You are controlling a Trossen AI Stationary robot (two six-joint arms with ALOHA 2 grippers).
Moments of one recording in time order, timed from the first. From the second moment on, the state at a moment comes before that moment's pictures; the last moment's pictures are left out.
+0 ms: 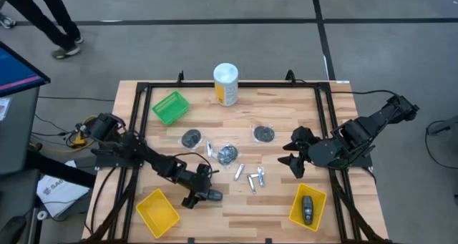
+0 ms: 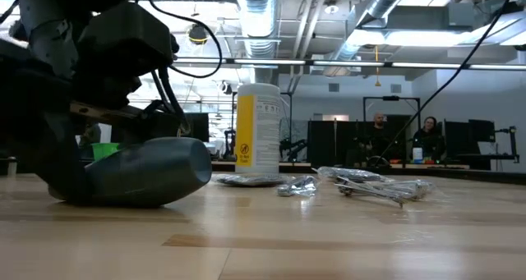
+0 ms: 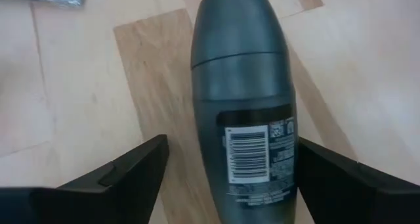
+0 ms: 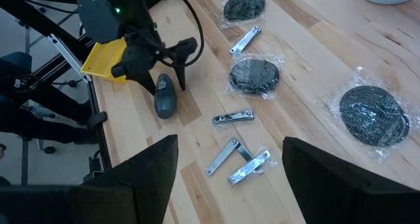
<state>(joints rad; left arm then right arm) -0.45 1.74 0.72 0.09 -0.05 -0.10 0.54 1.12 1.19 -0.90 0.47 0.97</state>
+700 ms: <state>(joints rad) -0.49 1.73 0.70 0.13 -0.19 -0.11 0.54 1.12 1.19 -0.90 0.47 0.96</state>
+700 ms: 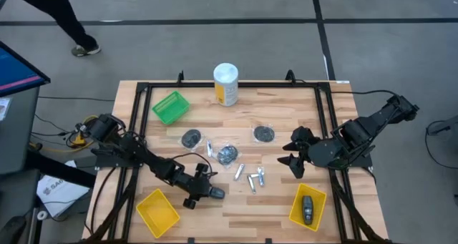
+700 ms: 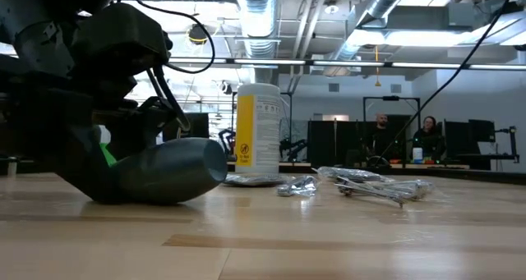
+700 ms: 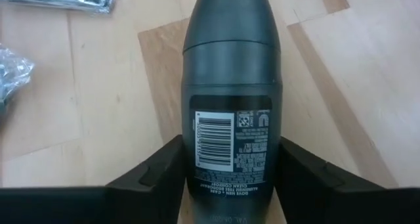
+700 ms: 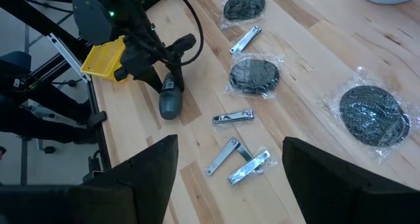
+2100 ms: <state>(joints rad) -0.30 1.15 0.70 0.53 -0.39 0.00 0.22 1.50 1.31 0.01 0.26 0.05</state>
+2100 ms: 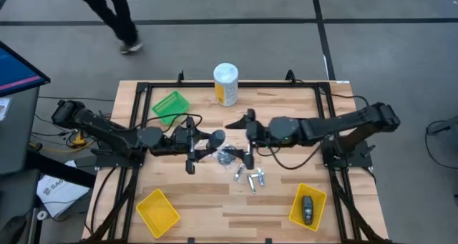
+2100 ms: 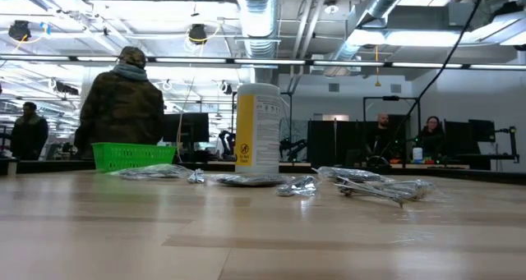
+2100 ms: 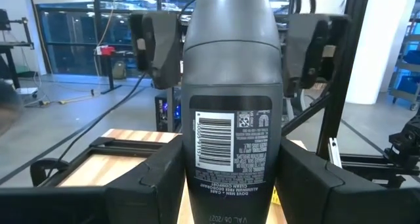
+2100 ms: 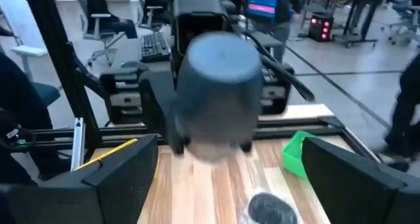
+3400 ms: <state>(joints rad) -0.30 1.15 0.70 0.57 -0.38 0.02 0.18 1.64 1.52 -0.05 0.15 0.00</state>
